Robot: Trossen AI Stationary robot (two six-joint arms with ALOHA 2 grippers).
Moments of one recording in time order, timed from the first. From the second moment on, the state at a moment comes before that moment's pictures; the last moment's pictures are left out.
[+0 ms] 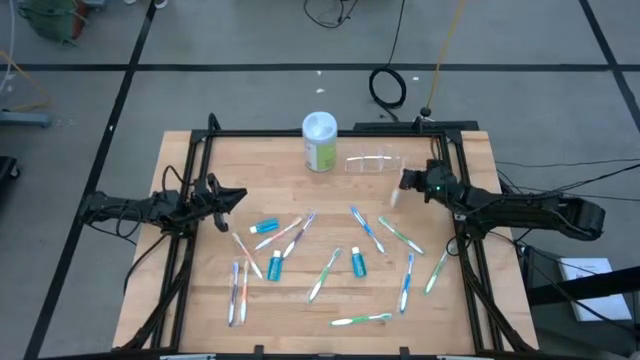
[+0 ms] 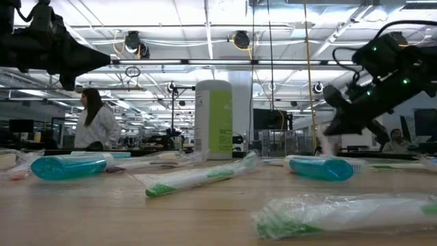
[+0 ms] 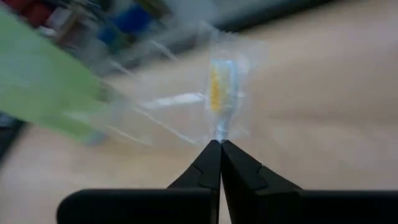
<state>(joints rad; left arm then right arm) -0.13 0.02 0.02 0.11 -0.47 -0.21 -0.50 0.88 0.09 0.36 0.36 0.85</state>
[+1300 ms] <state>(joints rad) -0.13 0.02 0.02 0.15 -0.68 -0.22 -0.56 1.16 0.39 0.43 0.49 0.32</state>
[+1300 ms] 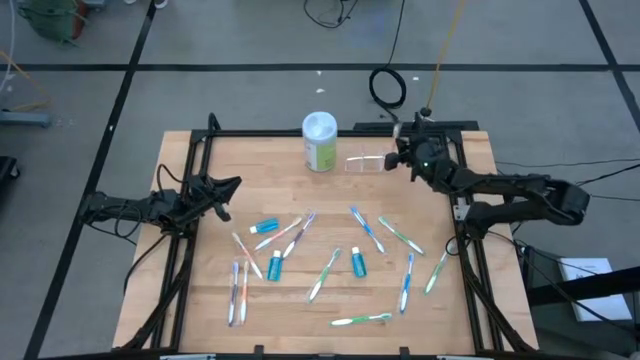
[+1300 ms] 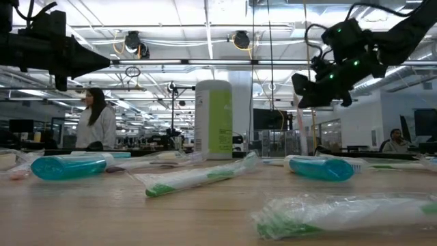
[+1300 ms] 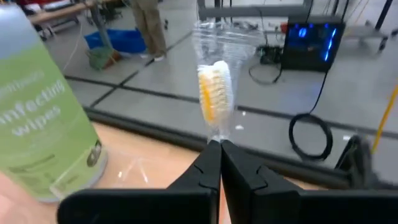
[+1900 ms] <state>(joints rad) -0.13 0.02 0.02 0.15 -0.65 -0.31 -0.56 1.12 0.39 0.38 0.49 0.35</state>
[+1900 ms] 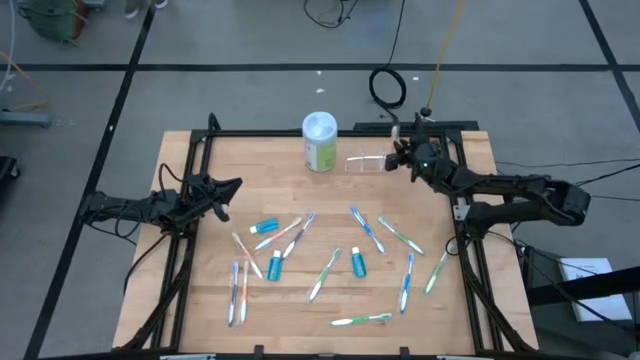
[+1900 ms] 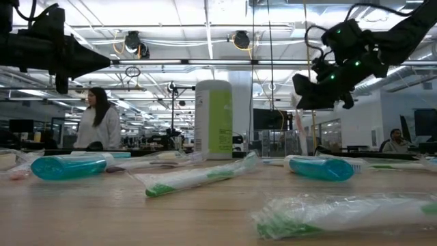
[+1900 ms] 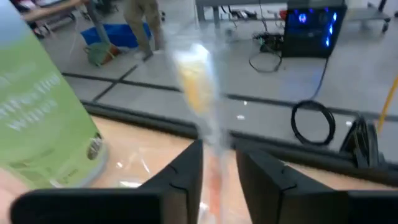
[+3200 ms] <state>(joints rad) -0.18 0.68 0.31 0.22 -0.44 -0.38 -0.31 0.93 0.39 0.23 0.29 0.33</state>
